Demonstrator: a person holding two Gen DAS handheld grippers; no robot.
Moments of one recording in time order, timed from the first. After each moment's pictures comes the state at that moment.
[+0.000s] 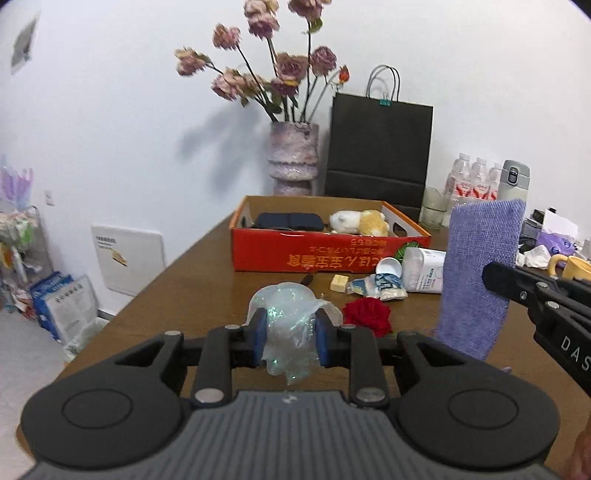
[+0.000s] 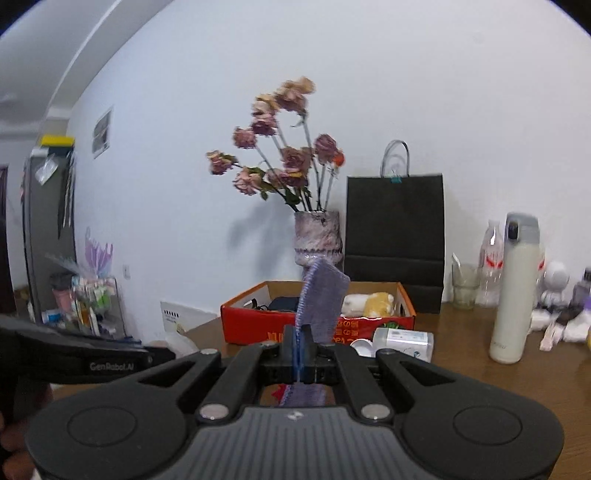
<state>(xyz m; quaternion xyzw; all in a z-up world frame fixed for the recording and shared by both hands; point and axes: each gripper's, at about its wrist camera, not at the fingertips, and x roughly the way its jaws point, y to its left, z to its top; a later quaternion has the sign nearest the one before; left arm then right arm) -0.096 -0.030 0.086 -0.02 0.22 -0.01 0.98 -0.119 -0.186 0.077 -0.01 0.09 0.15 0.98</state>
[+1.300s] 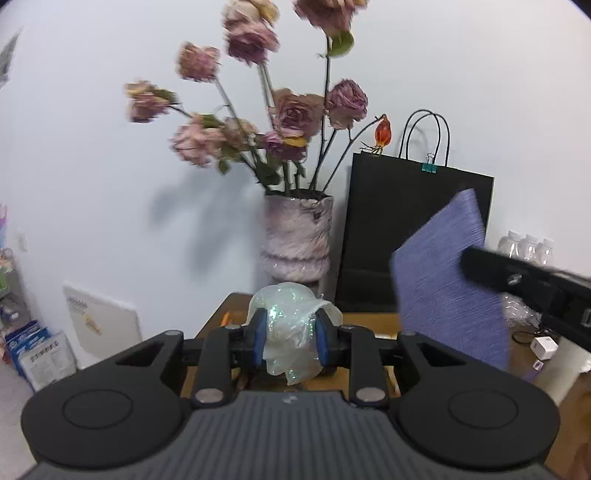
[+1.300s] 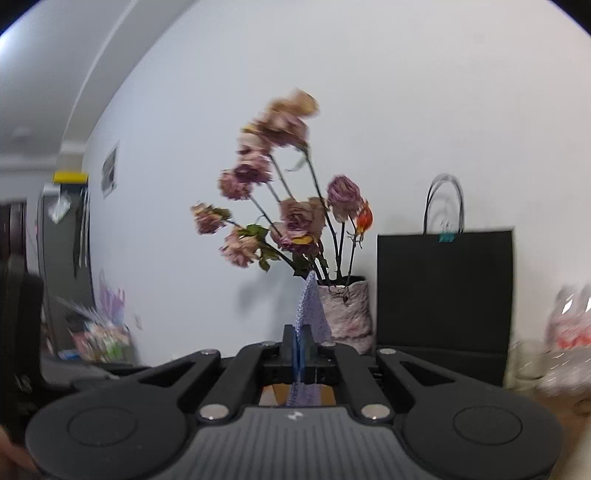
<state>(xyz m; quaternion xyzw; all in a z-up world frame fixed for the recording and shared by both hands) 0.169 -0.024 0.166 -0.02 0.18 -0.02 0.98 0.138 -0.179 0.171 0.07 0.09 0.23 0.97</state>
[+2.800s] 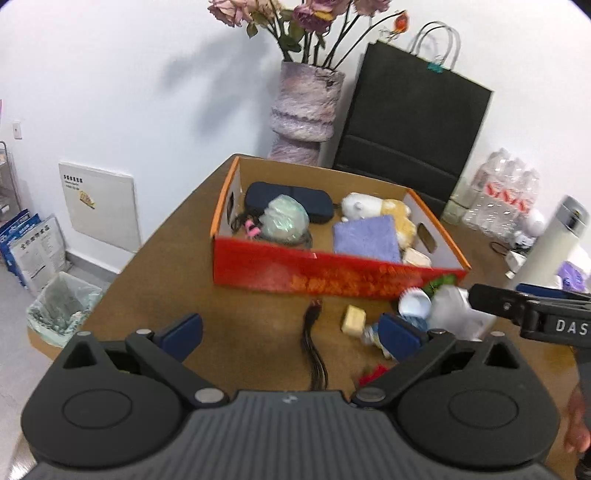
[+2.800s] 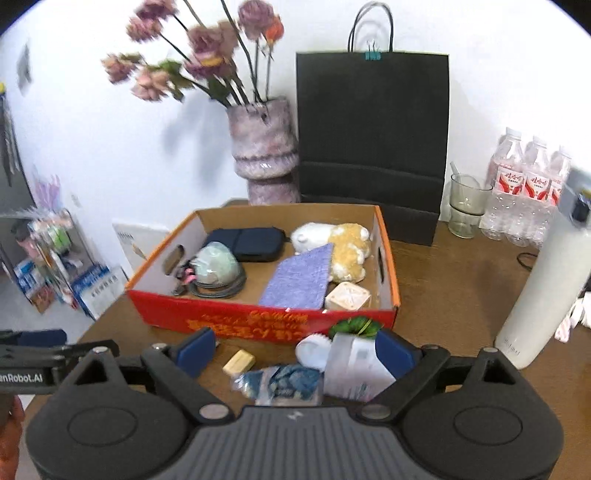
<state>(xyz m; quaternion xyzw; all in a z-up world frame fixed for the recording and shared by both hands) 0.071 0.014 0.102 -0.08 0.34 -0.05 0.94 0.098 -0.205 0.110 0.03 0.32 0.12 0.94</state>
